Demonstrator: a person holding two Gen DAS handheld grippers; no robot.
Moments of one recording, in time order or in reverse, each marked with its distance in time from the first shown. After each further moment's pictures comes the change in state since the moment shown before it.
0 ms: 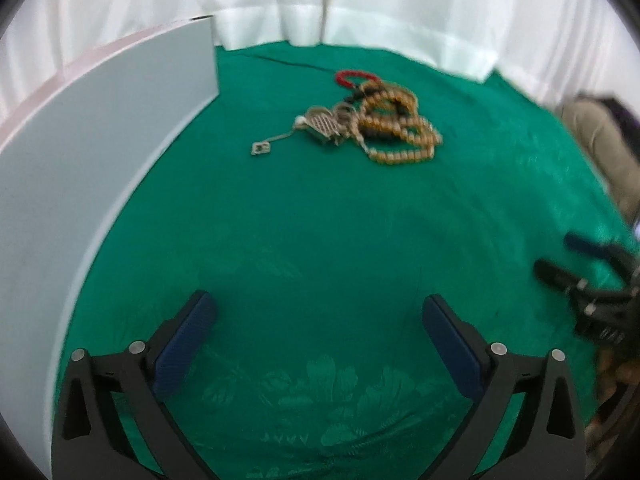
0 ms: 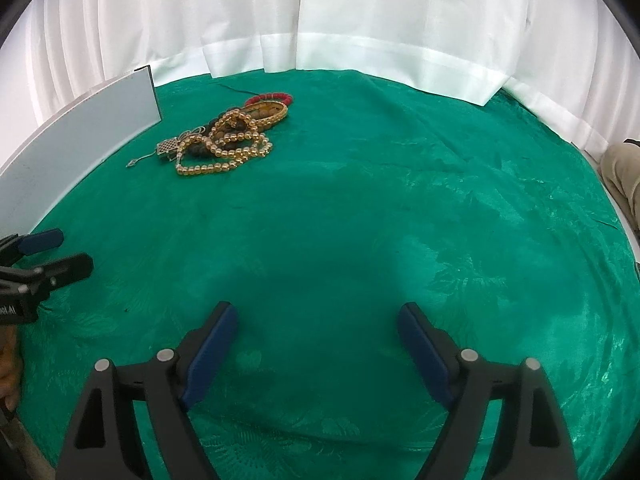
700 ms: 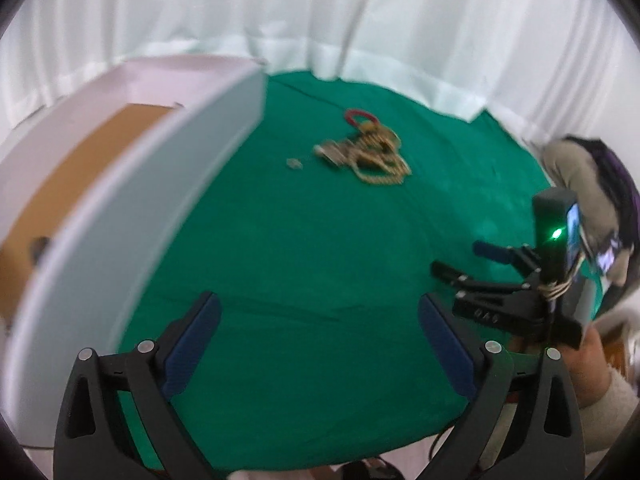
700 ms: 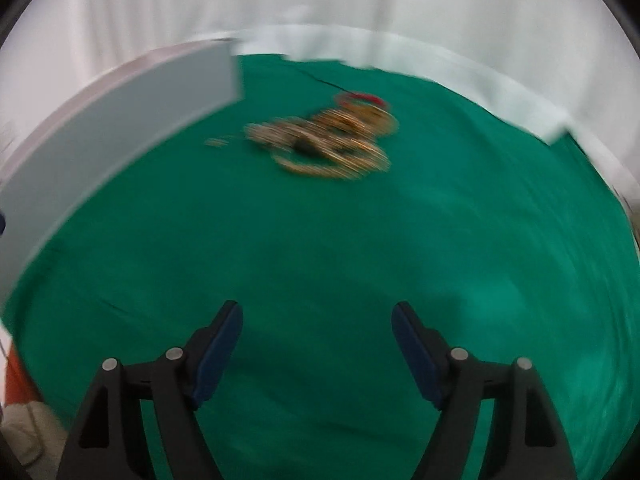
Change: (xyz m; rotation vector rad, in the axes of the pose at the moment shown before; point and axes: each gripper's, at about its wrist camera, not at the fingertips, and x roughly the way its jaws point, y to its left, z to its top) left arm -0.108 0.016 -0.021 -0.148 -0.034 -0.076; right arm -0.005 0.057 0.019 -0.118 0.061 0.074
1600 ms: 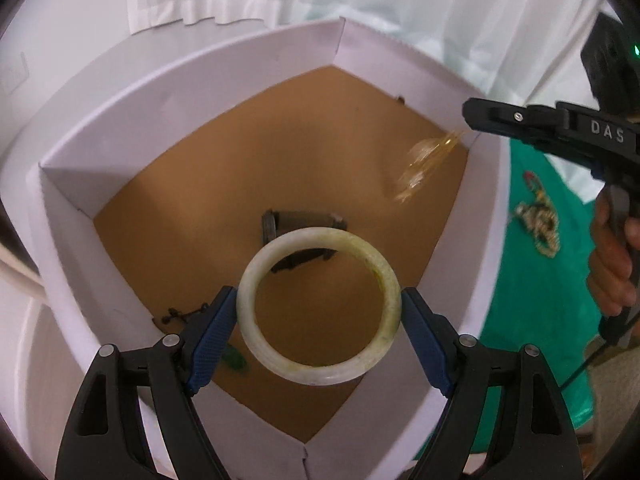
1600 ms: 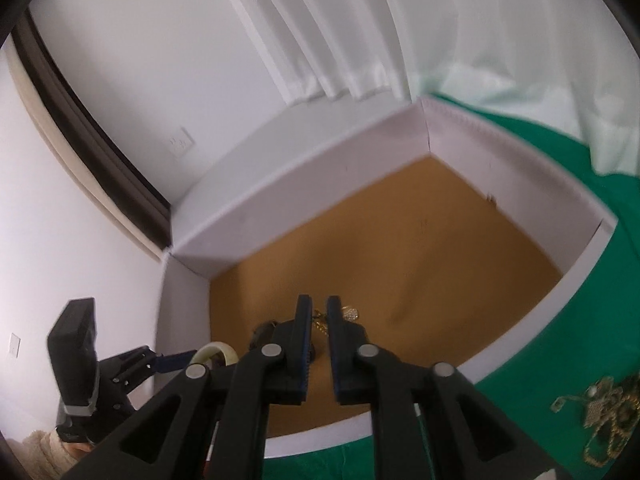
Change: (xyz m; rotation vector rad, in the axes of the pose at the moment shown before) left arm -0.049 0.215 0.009 -0.337 0.081 0.276; right arm 0.001 0.271 0.209 -0.261 0.073 0.741
